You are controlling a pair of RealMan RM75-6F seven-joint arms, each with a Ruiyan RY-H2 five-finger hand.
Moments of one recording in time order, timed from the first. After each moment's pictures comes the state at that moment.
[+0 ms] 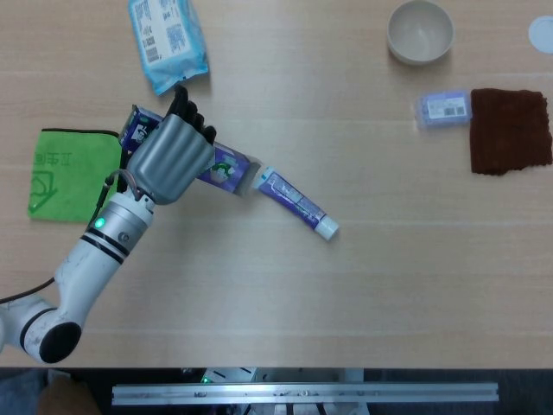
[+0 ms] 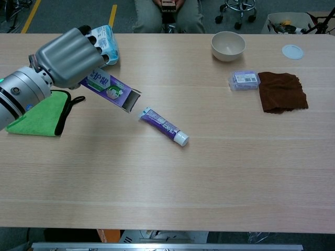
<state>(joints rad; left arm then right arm) -0.76 -1.37 -0.02 -1.70 1.23 1.11 1.16 0.05 -0.99 0.02 -1.62 -1.57 1.49 0.09</state>
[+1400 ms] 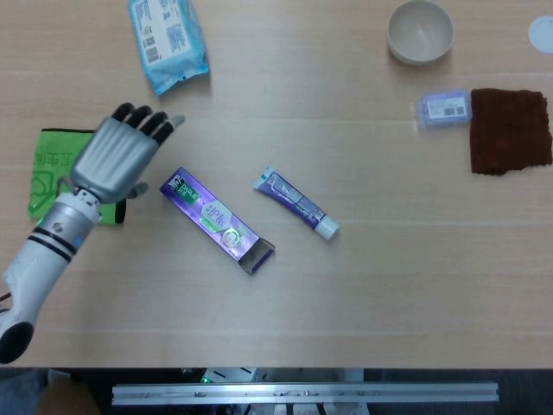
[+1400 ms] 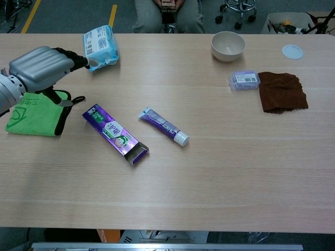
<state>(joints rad) -0.64 -1.30 0.01 -1.56 1.31 1.09 0.42 0.07 -1.01 0.02 -1.61 -1.56 1.45 0.07</state>
